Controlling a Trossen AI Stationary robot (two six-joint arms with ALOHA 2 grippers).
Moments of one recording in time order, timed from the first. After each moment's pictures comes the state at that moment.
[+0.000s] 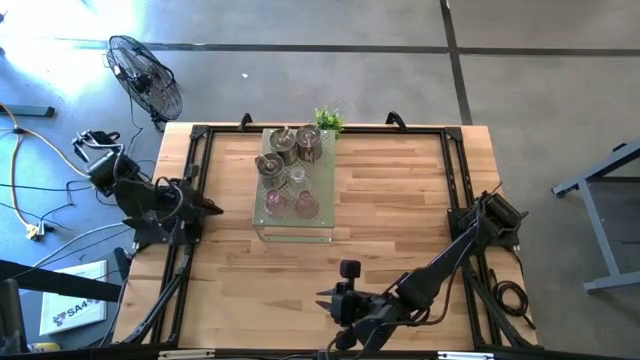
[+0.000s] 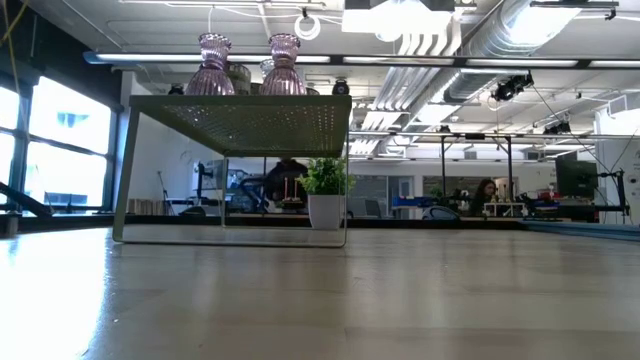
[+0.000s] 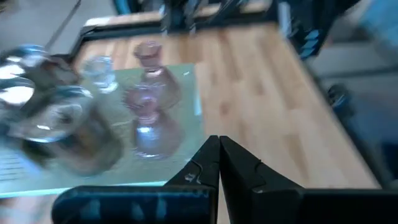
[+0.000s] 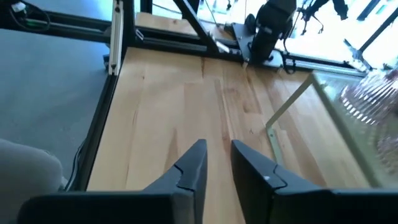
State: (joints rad) left arm -0.70 0.61 1.06 -1.01 -0.57 -0.29; right arm 0.68 1.91 1.64 -0.38 0.72 0.30
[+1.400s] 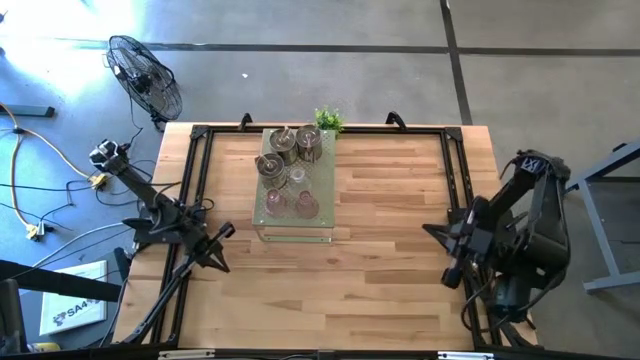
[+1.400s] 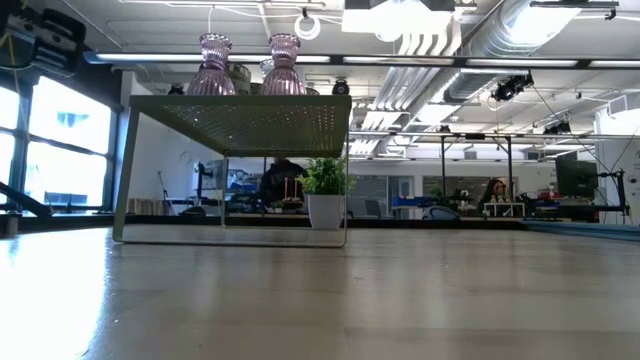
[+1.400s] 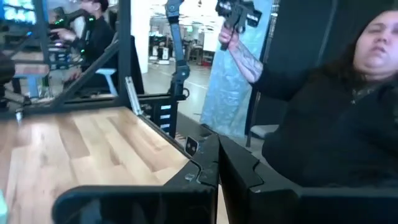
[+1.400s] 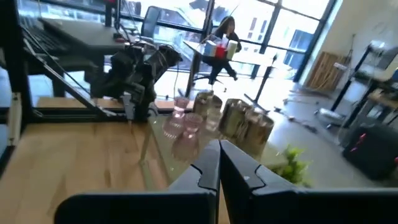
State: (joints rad) left arm -0.70 0.32 0.02 0.40 -0.03 -0.11; right arm 1.09 1.32 1.47 -1.51 1.45 1.15
